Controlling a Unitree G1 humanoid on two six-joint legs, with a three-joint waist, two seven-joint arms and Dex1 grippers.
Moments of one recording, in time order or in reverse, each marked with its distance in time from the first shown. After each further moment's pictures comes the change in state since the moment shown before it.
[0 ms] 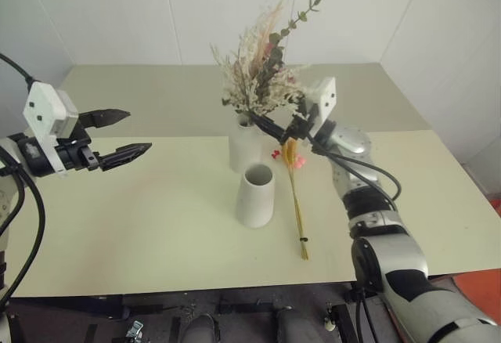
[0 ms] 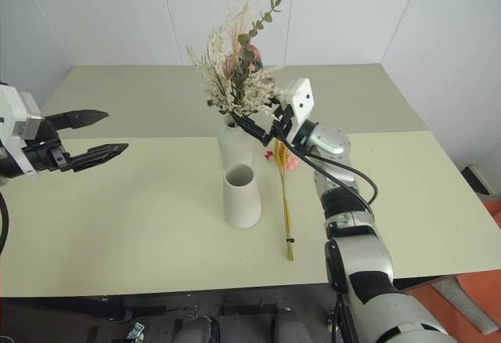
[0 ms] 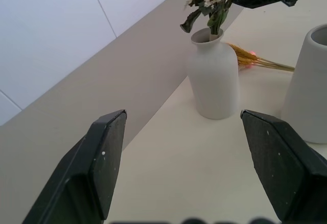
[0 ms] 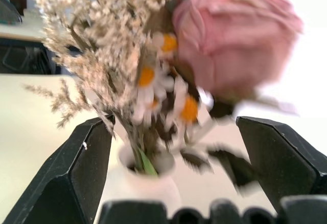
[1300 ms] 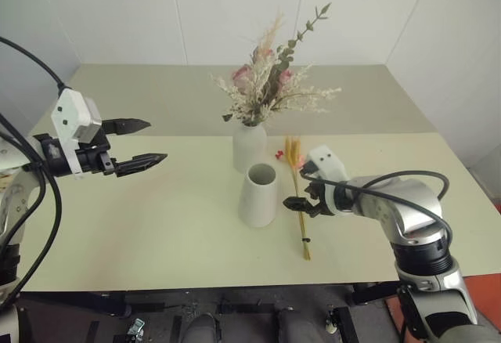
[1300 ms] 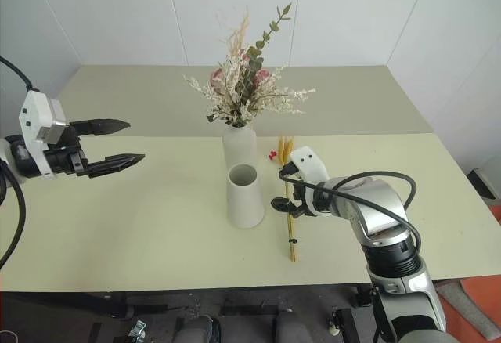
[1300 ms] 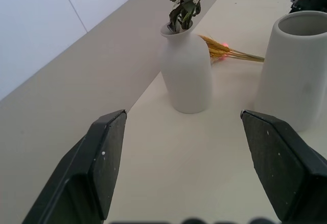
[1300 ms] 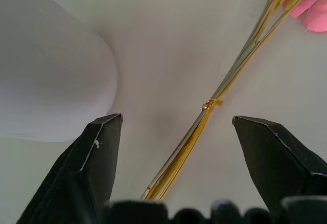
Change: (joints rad) left arm -0.060 -0.011 -0.098 0.028 0.030 -0.007 -0.072; right arm 0.309 -0.171 0.187 -0.940 0.055 1.659 -0.403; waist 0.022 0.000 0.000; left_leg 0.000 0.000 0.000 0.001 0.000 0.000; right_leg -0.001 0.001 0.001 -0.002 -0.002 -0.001
